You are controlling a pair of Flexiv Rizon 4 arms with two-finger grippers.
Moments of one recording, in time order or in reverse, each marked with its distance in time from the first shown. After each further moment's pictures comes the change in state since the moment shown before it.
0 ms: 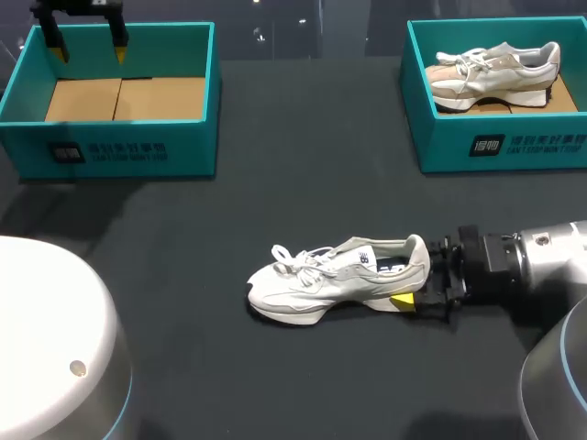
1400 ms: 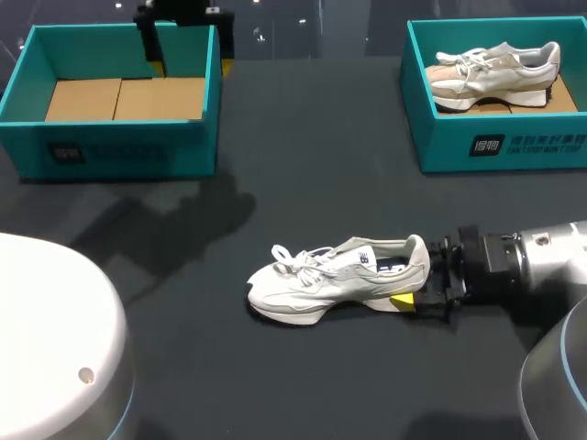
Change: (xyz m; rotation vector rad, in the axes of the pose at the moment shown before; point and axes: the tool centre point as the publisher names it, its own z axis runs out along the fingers) left arm 0.180 0.086 -0.036 0.013 0.002 -0.059; right arm 0.000 0.000 0.000 -0.001 0.000 0.000
